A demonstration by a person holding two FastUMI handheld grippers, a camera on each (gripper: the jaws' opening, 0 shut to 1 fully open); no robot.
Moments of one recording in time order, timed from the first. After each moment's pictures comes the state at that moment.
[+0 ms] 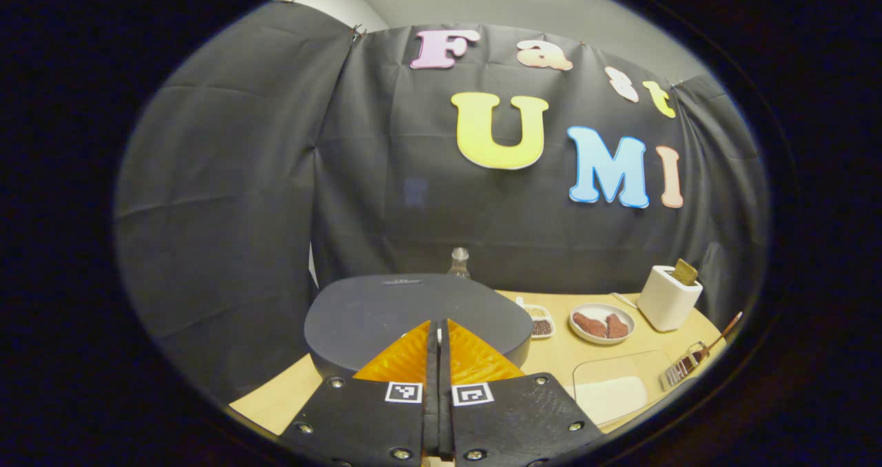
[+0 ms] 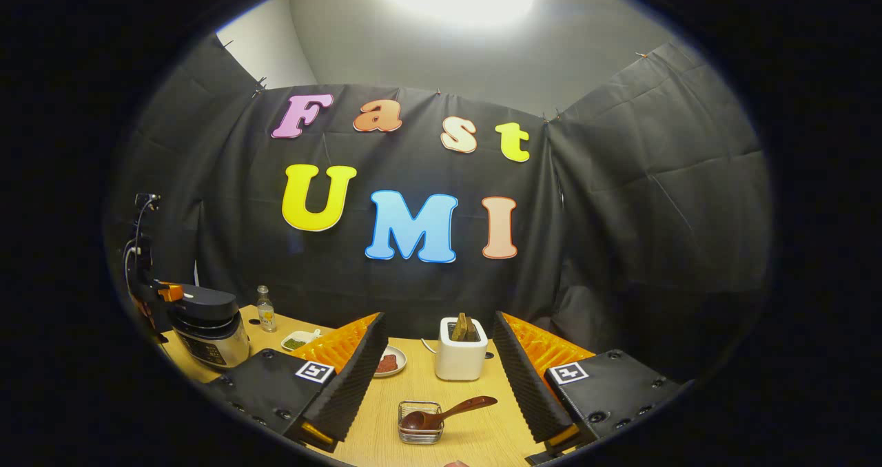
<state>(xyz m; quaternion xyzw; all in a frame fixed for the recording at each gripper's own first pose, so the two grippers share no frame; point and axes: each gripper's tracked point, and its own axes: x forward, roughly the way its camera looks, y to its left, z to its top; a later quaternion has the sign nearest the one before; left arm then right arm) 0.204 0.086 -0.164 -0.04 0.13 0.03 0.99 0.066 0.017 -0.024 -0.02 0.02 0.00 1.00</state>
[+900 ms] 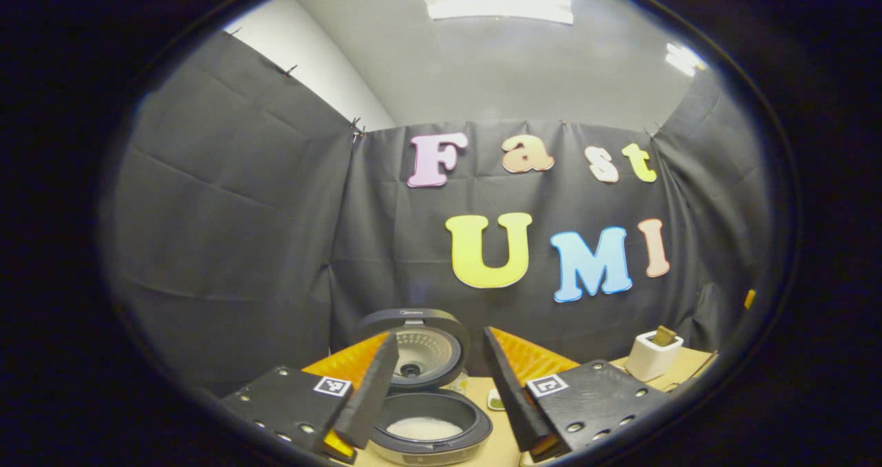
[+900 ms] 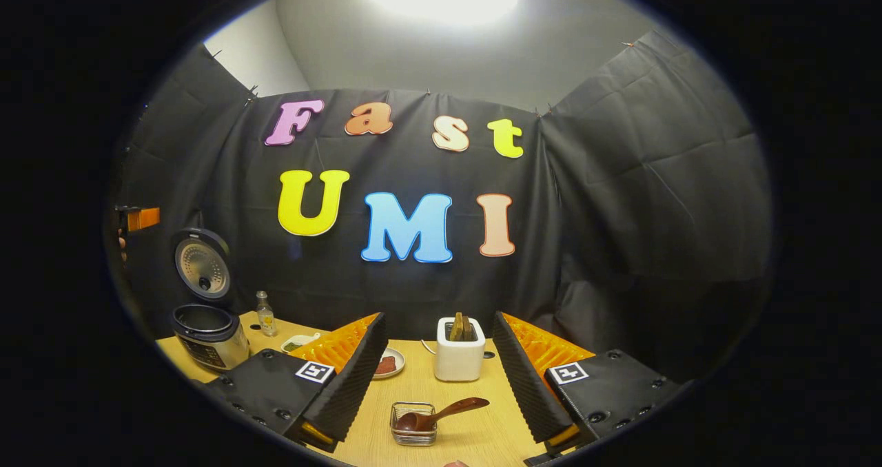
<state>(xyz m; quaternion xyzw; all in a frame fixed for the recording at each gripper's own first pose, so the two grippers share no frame) 0.116 0.079 0.038 -0.01 -0.06 0.04 1.00 0.079 -0.009 -0.039 0.01 0.02 0.00 1.00</state>
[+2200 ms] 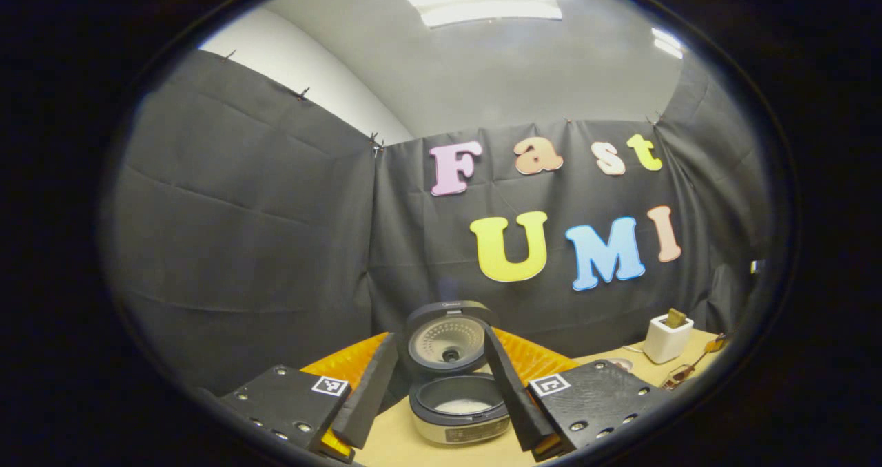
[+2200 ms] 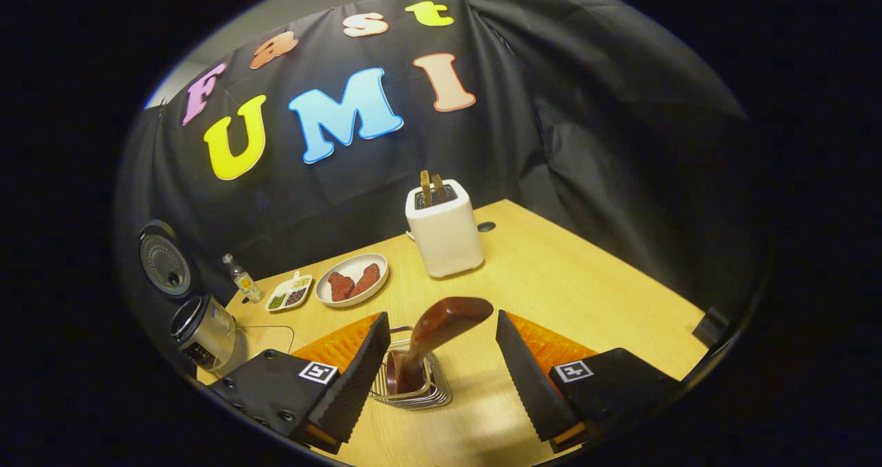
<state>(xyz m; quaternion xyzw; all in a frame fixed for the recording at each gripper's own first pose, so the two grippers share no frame) 0.013 0.111 0.048 0.02 -0.04 0.09 0.99 0.130 -0.023 -0.261 0.19 0.27 -0.02 0.94</state>
